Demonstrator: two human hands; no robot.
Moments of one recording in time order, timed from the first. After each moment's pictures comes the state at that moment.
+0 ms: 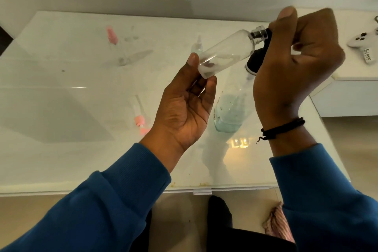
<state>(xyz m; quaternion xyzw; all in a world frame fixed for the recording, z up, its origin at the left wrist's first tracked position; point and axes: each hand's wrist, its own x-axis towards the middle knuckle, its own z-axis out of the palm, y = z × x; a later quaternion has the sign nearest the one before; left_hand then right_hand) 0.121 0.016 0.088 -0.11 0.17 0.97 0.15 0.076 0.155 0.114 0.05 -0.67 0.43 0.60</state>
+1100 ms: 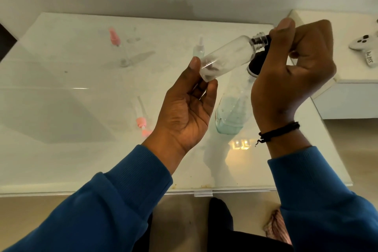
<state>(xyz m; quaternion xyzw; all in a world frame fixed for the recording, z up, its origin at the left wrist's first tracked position) 0.122 0.016 0.087 -0.12 0.17 0.97 0.15 0.080 0.151 0.110 0.06 -0.69 0.44 0.58</state>
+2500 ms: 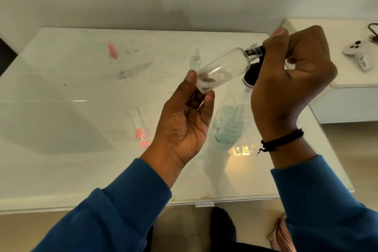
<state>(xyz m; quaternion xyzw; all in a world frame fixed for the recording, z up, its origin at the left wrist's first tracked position) 0.121 0.017 0.087 -0.12 0.17 0.97 0.15 0.079 0.157 0.113 0.04 -0.69 0.44 0.58</state>
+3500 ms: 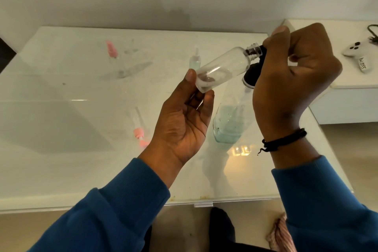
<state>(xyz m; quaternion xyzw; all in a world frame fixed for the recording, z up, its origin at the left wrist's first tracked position) 0.119 0.016 0.087 -0.12 0.18 0.97 0.15 0.077 0.157 0.117 0.04 -0.69 0.44 0.57</state>
